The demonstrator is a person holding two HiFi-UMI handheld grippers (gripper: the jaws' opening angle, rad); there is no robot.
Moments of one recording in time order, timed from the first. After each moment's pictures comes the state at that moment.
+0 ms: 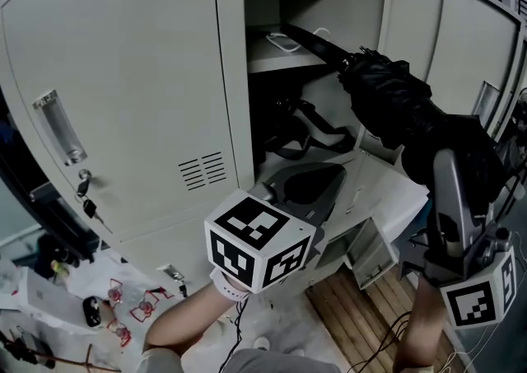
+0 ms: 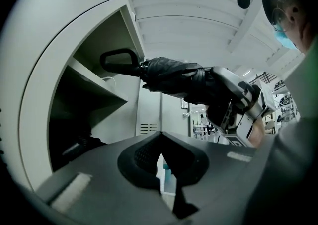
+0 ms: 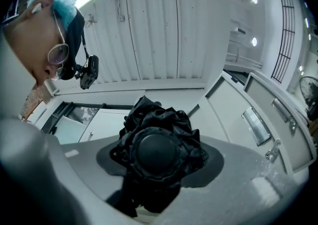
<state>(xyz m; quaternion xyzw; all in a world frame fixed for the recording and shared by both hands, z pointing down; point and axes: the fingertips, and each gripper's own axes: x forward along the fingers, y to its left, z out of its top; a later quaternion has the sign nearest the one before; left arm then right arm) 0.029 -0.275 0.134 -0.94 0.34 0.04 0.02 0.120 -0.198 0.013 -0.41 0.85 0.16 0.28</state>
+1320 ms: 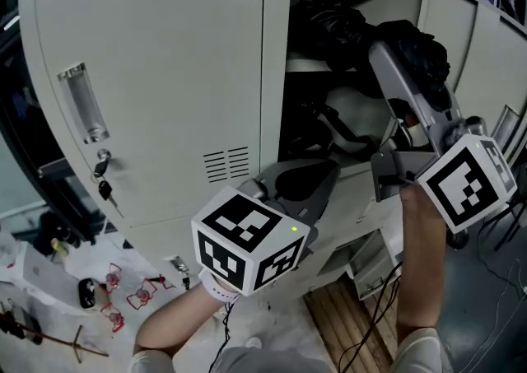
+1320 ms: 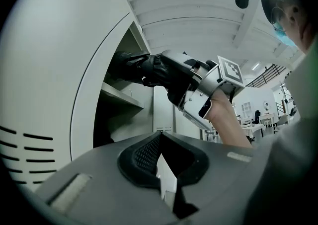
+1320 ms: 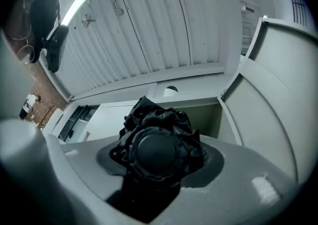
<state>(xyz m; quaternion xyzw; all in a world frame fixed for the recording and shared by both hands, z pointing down) -0.020 -0.273 0.123 -0.91 0.41 0.05 0.04 0.007 -0.281 -0.051 -0.30 0.91 0.15 0.25</state>
